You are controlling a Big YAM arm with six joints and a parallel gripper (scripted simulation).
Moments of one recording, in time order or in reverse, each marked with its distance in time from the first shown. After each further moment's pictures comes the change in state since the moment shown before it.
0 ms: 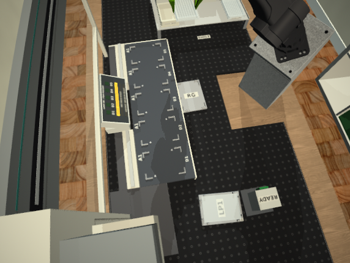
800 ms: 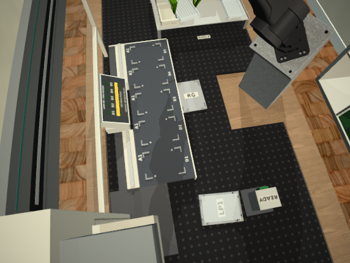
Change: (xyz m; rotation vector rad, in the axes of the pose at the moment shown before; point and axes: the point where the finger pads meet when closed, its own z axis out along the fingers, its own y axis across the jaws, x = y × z) arm 0.000 0.000 0.000 0.000 0.000 -0.207
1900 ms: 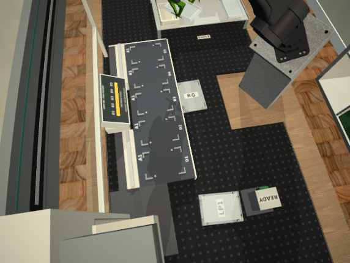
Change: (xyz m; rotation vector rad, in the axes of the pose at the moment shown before) arm 0.000 0.000 0.000 0.000 0.000 -0.539
